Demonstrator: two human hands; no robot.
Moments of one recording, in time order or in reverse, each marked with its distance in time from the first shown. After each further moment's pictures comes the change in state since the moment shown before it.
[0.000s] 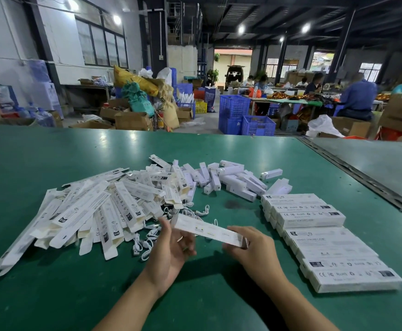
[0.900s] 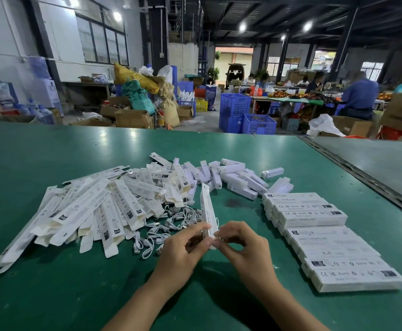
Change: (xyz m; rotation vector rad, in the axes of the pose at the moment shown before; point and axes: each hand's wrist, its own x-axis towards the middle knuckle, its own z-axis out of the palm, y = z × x) left_hand 0.001 -0.016 -0.001 0.809 0.000 0.272; right_hand -0.011 -0.020 0.013 0.328 0.062 -0.206
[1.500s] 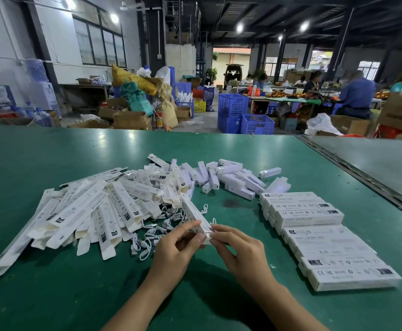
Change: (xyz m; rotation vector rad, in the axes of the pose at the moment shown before) left_hand 0.005 -0.011 0.002 -0.170 0.072 -0.068; right_hand 0.002 0.010 0.001 -0.238 0.016 -0.366
